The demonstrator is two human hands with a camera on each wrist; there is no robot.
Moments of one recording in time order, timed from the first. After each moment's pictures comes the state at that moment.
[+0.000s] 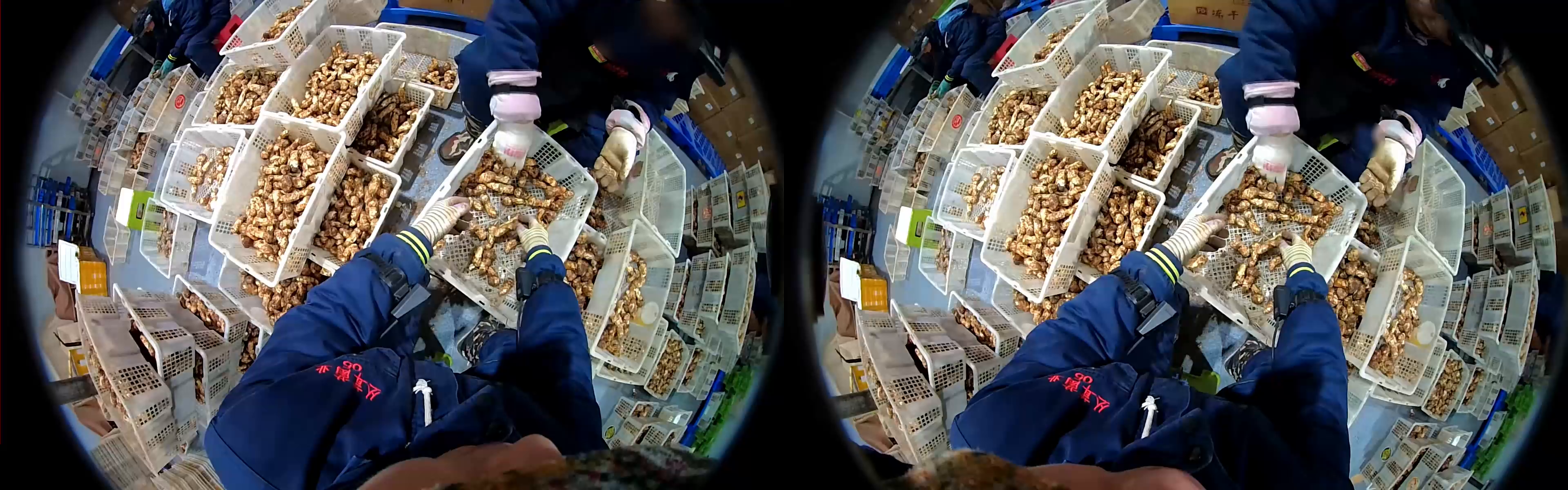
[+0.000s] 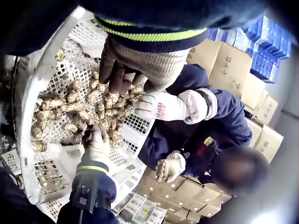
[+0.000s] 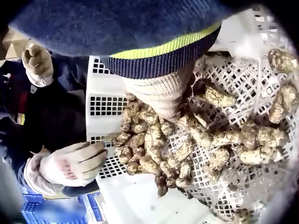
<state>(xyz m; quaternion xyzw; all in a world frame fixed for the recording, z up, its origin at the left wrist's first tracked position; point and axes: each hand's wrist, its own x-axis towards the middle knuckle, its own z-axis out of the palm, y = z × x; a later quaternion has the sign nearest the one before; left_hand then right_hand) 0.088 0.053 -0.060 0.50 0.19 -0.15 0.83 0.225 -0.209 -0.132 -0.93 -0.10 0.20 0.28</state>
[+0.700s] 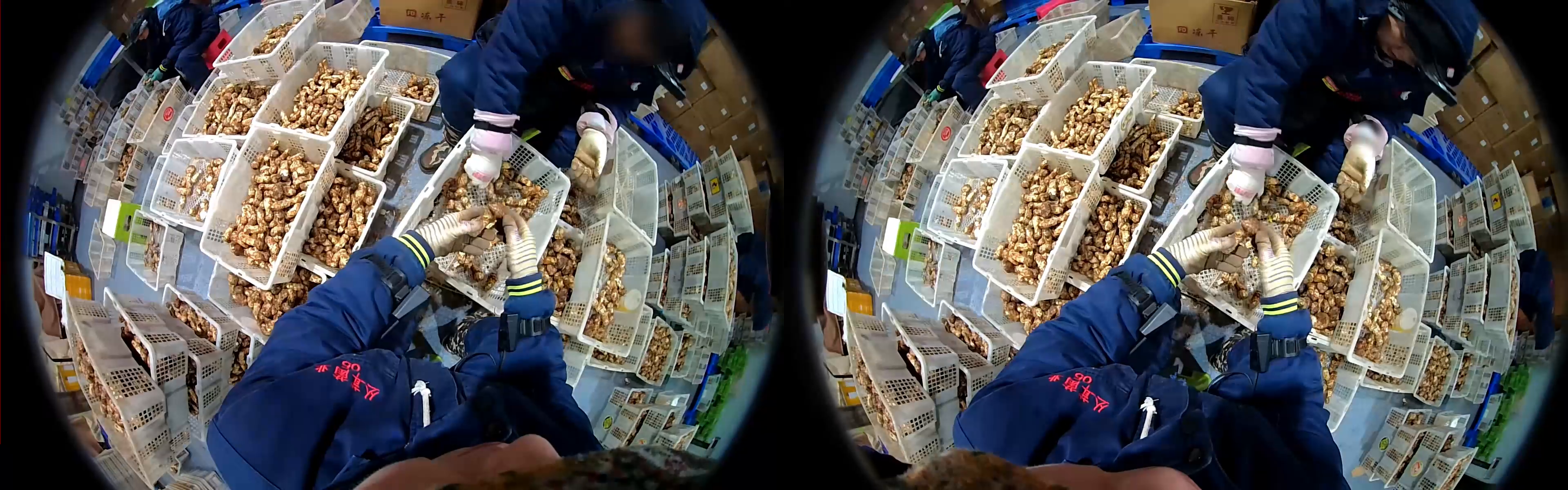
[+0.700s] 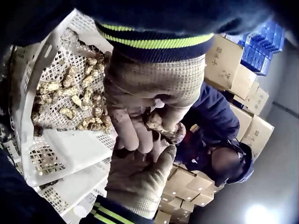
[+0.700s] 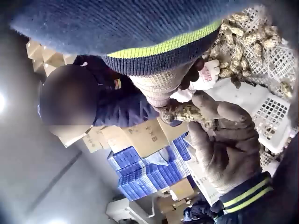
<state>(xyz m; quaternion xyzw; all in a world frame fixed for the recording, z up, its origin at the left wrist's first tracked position) 0.062 0.008 0.011 0.34 0.01 -0.22 0.91 0.117 -0.177 0.026 -0.71 -0.10 0.15 0.68</state>
